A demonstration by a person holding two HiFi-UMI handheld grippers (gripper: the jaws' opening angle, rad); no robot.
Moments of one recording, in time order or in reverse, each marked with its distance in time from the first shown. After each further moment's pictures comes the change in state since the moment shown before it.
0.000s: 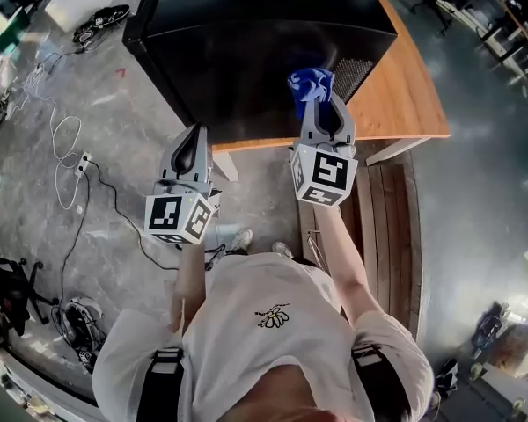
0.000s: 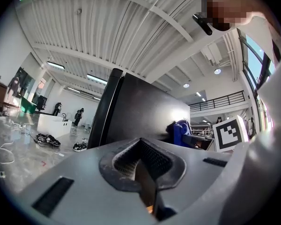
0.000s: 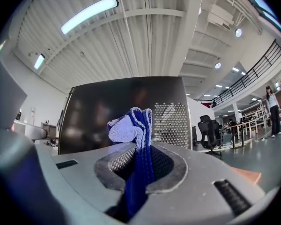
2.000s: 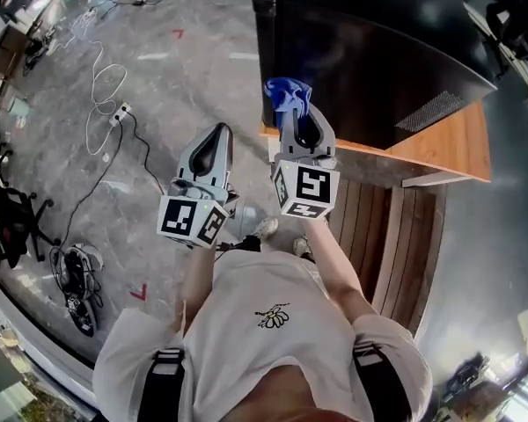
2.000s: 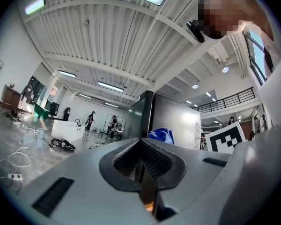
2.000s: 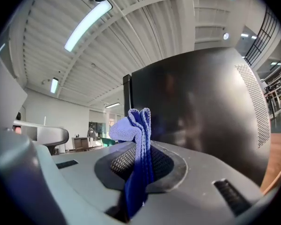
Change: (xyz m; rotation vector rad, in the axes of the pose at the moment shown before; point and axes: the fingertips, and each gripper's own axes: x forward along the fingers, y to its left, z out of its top) left arm -0.097 0.076 0.020 0.000 -0.049 0.129; right arm -0.012 0.213 -0.027 0.171 0.065 0.319
